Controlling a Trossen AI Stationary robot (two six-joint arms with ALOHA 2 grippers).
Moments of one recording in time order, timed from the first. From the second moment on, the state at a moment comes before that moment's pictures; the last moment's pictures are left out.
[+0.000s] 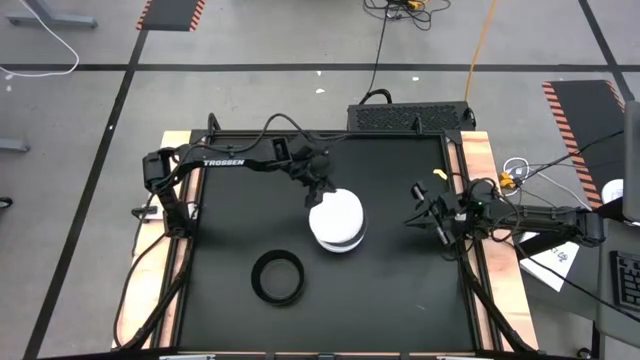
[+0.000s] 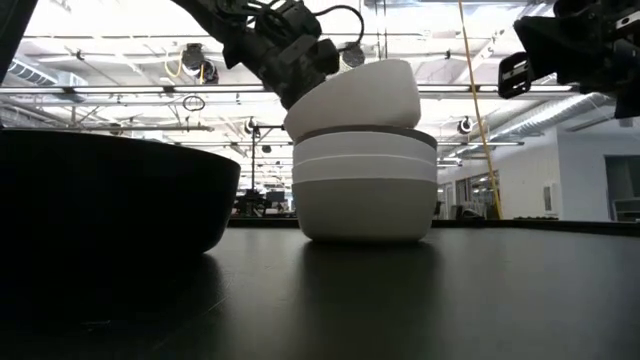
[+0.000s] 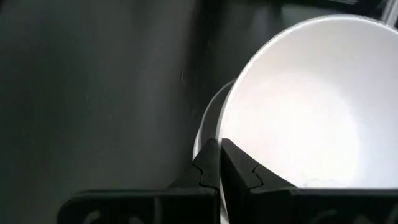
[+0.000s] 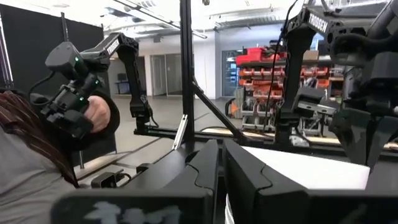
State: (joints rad) left arm 0.31 1.78 1.35 -0.35 0.42 0.11; right arm -0.25 0.39 0.01 0.60 -0.63 0.15
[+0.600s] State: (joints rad) left arm 0.28 1.81 1.43 -0.67 0.18 0.12; right arm -0.25 0.39 0.01 0.55 -0.63 0.16
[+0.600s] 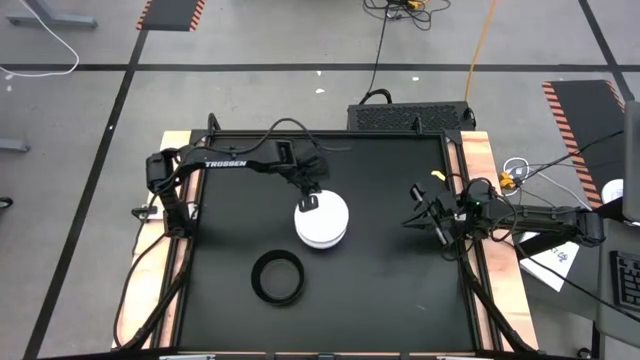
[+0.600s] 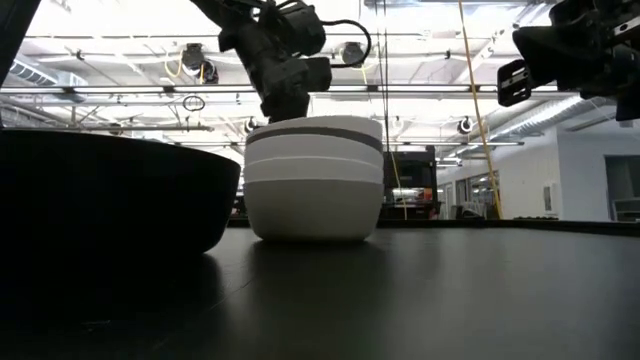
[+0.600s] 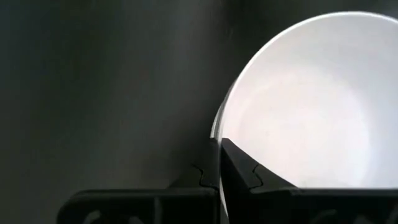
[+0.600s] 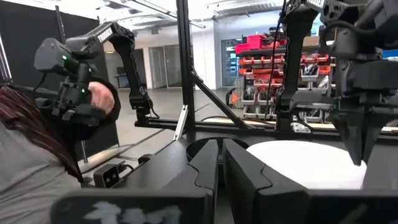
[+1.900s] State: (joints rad) left arm 0.26 1.81 1.47 -0.77 0.21 0.12; right arm -0.25 0.39 0.01 0.52 -0.63 0.16
